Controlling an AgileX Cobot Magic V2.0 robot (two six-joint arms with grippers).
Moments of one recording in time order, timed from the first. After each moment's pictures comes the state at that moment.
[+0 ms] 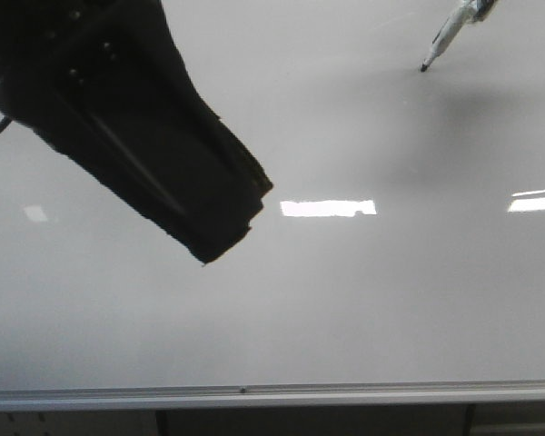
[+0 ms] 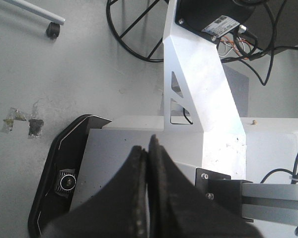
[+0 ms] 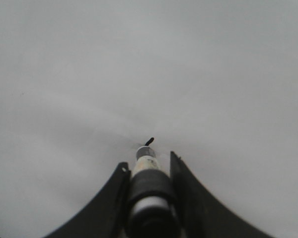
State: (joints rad) left arm -0.60 1.46 -1.04 -0.90 1.21 0.97; right arm 0.05 1.46 -1.30 0.49 0.58 -0.62
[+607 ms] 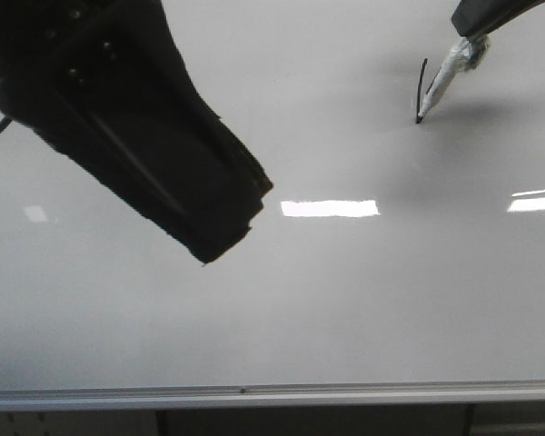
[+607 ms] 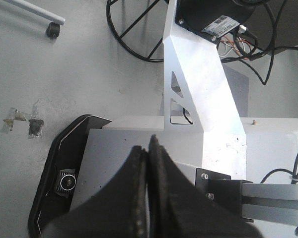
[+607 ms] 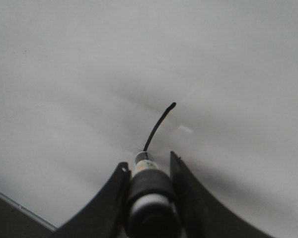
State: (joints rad) left arm -0.60 1.46 -1.04 -0.90 1.21 0.97; right arm 0.05 1.52 -1.30 0.49 0.67 -0.62
